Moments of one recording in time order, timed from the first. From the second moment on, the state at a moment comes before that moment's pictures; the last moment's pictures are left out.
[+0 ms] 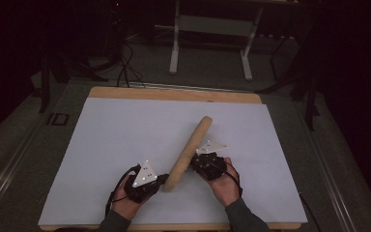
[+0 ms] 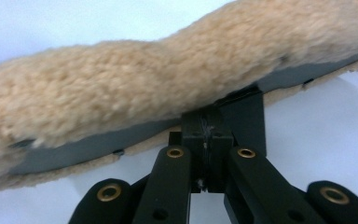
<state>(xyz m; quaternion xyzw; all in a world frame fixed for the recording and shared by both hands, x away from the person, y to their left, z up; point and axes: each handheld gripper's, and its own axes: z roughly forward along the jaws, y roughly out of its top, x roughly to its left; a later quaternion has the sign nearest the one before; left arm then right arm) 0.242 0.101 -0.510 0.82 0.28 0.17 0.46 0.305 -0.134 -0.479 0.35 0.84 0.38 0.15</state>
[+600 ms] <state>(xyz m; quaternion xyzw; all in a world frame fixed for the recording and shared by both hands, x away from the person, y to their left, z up) 0.240 0.094 -0.510 0.82 0.27 0.16 0.47 0.307 -0.132 -0.486 0.36 0.84 0.37 0.14</state>
